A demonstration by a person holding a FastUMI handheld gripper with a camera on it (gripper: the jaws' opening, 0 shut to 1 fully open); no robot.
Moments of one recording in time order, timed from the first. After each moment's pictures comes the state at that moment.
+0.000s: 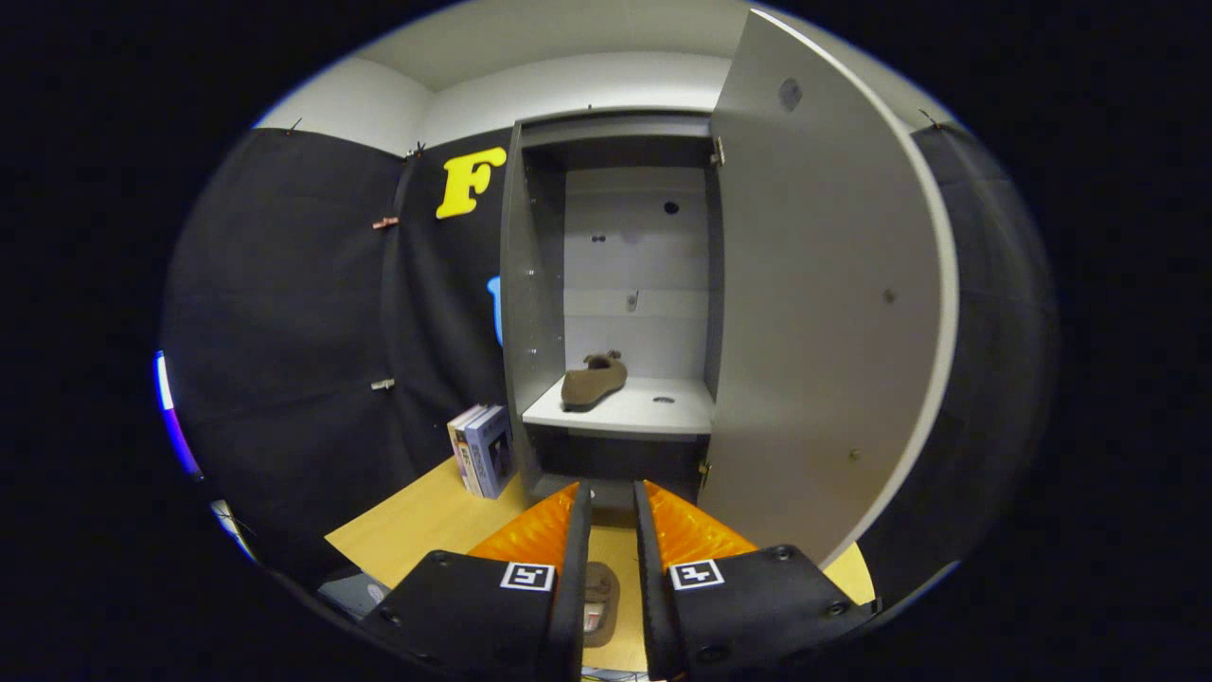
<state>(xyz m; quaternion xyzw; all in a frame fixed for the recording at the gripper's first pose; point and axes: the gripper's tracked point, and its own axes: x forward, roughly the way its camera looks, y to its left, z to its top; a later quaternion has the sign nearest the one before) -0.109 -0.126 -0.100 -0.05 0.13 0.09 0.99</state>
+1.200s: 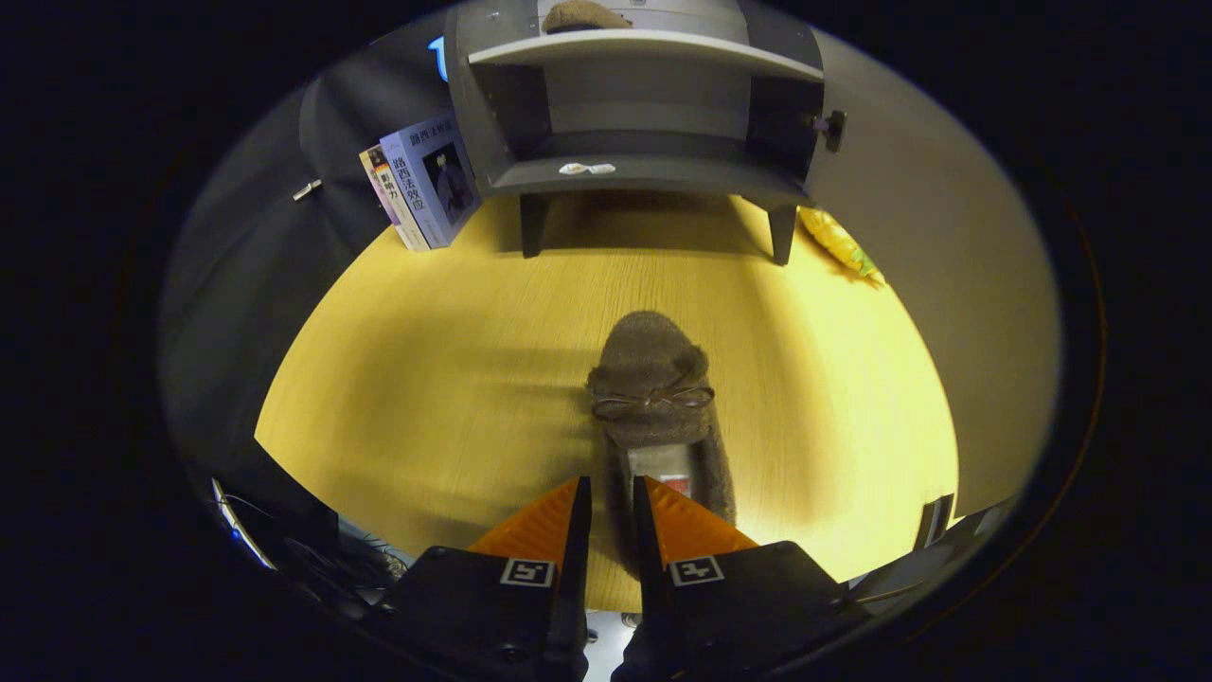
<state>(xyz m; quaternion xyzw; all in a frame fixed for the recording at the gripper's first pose) -0.093 -0.108 -0.479 -0.05 0.48 0.02 0.88</state>
